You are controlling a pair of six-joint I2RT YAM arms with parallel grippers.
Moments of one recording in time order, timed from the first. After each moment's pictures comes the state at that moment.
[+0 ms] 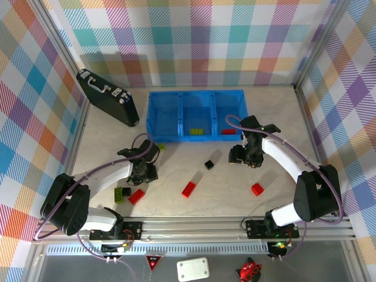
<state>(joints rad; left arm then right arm) -0.52 1.35 0.74 -0.77 -0.09 -0.76 0.35 1.45 1.05 -1.02 -0.12 0.44</state>
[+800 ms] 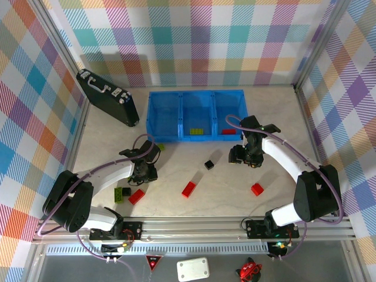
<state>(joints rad) -0.52 1.38 0.73 -0.73 -0.09 -0.76 0.35 1.45 1.05 -1.02 -0.12 0.44</state>
